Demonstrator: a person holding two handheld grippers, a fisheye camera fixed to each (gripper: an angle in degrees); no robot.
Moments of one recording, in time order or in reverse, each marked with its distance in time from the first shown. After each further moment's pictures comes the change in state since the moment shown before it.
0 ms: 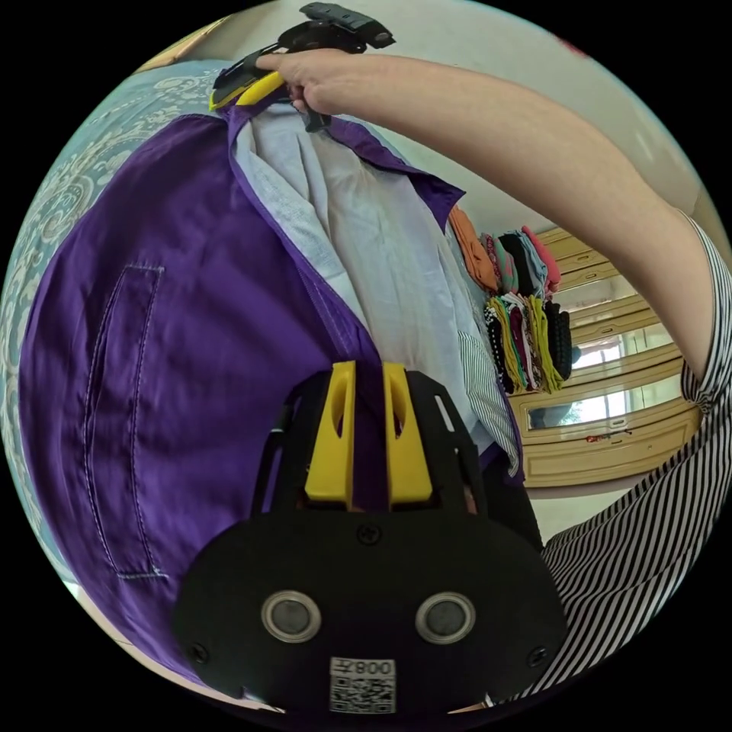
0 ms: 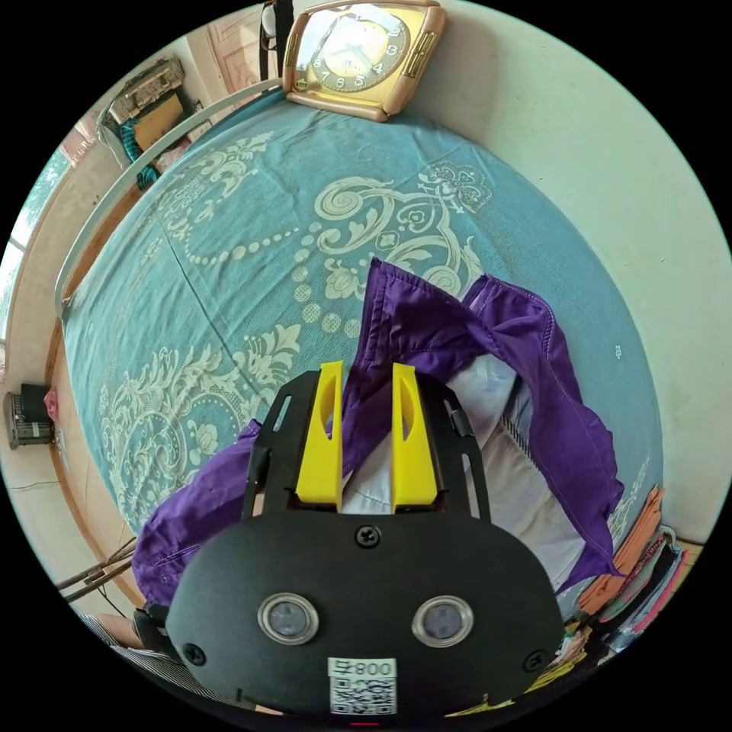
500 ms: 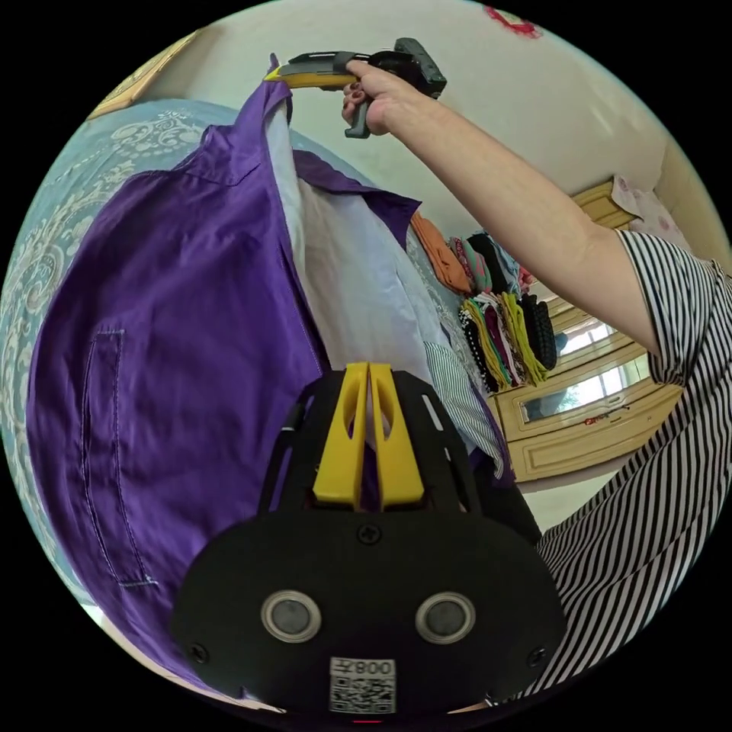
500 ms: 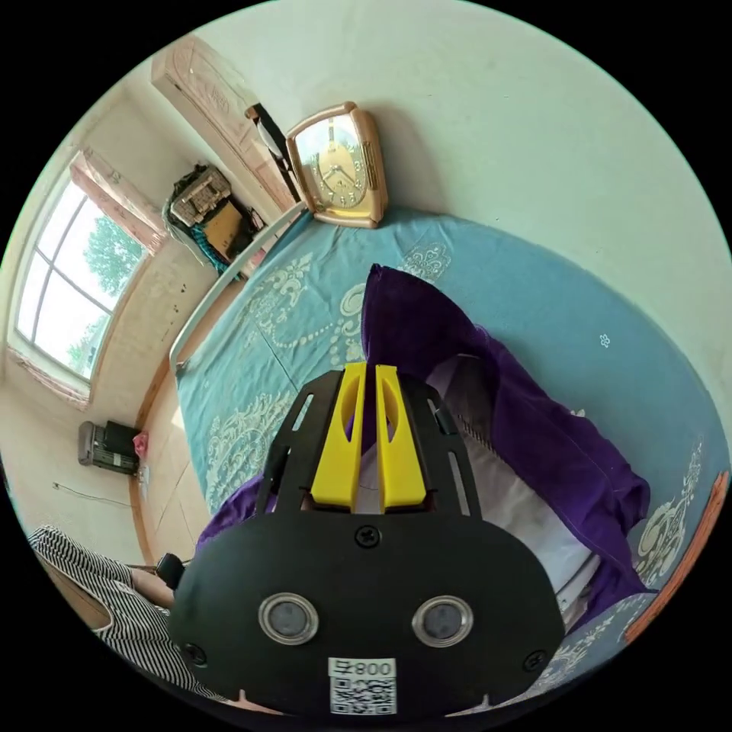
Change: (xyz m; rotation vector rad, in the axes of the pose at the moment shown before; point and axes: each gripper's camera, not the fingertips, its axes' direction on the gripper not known) left arm 0.050 -0.052 0.054 0.077 0.041 0.139; right arm 0.161 0.017 -0.072 0.326 -0.401 0.095
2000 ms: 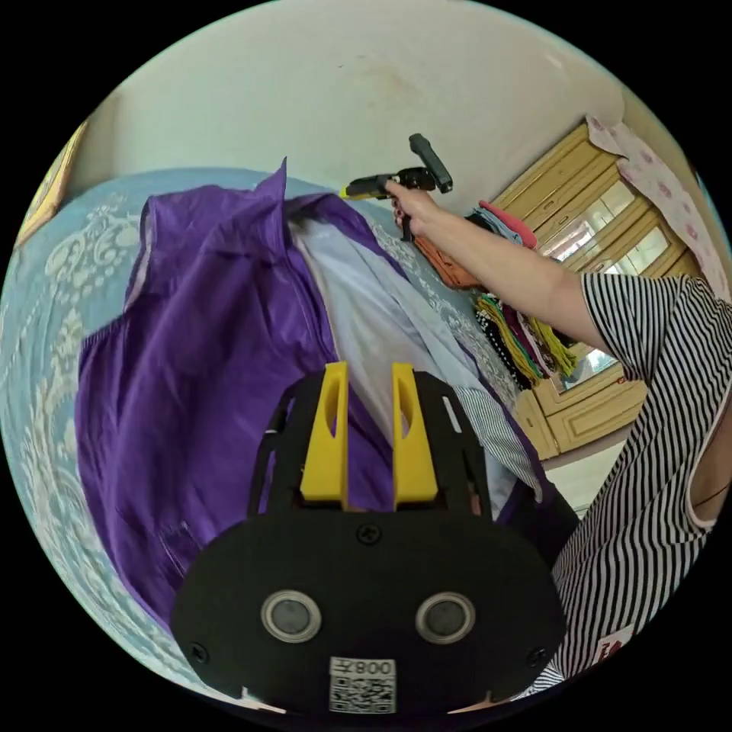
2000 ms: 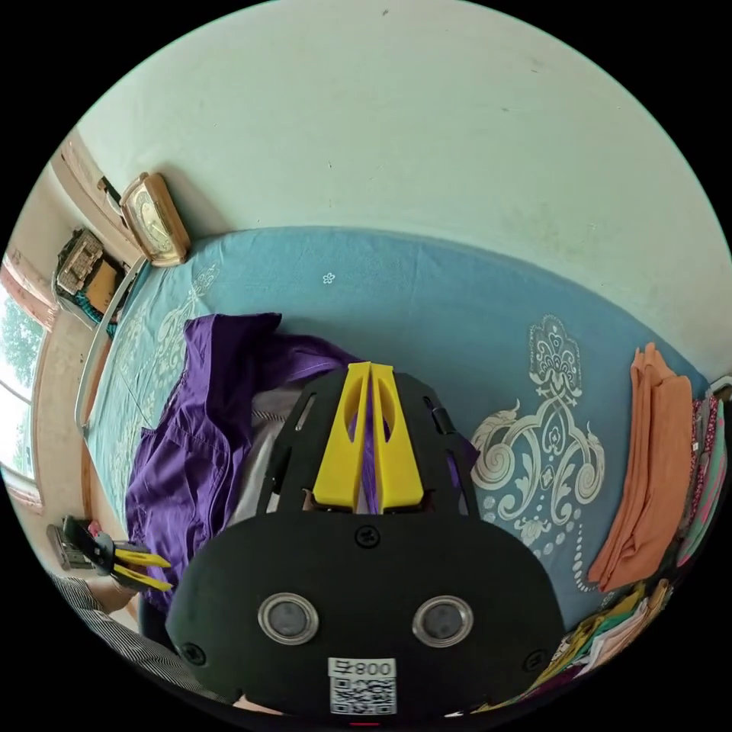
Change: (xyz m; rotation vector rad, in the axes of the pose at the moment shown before) left arm -0.102 -0.334 0.212 0.001 -0.144 0.288; right arm 0.352 0.080 0.004 0.033 0.369 0.280
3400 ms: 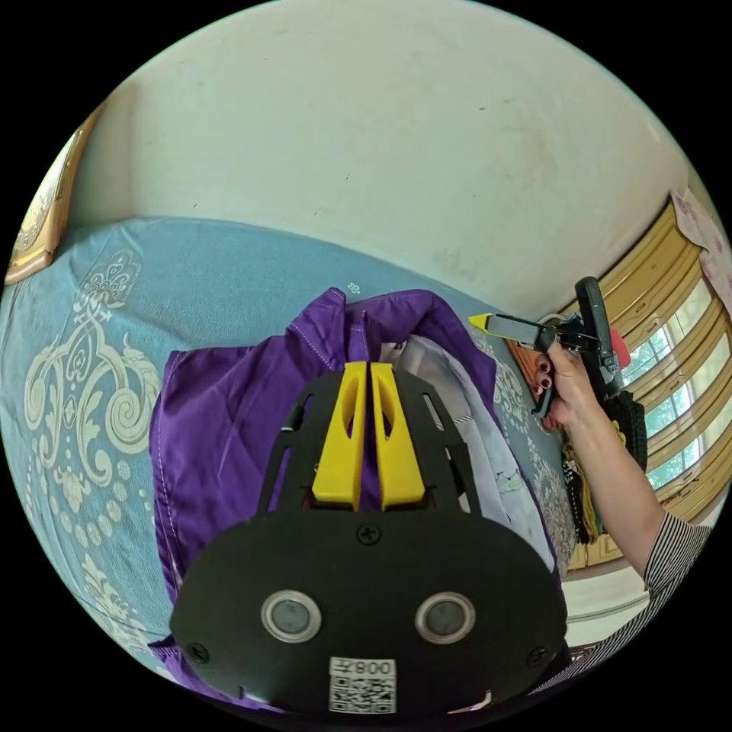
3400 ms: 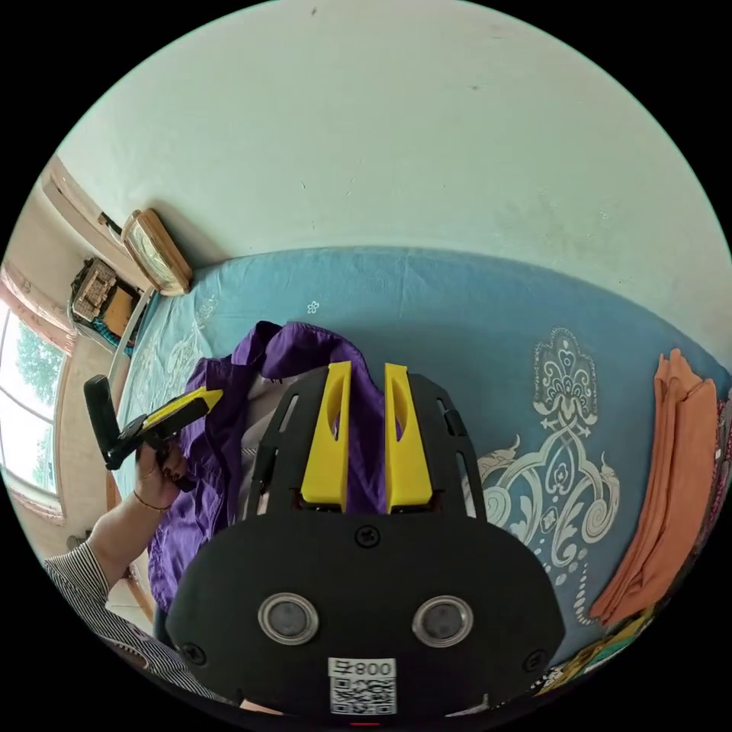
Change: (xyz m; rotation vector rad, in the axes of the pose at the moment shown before) left arm -0.349 -0.229 0.144 0.153 -0.159 -0.229; right arm 0.171 0.035 0.039 0.046 -0.105 0.061
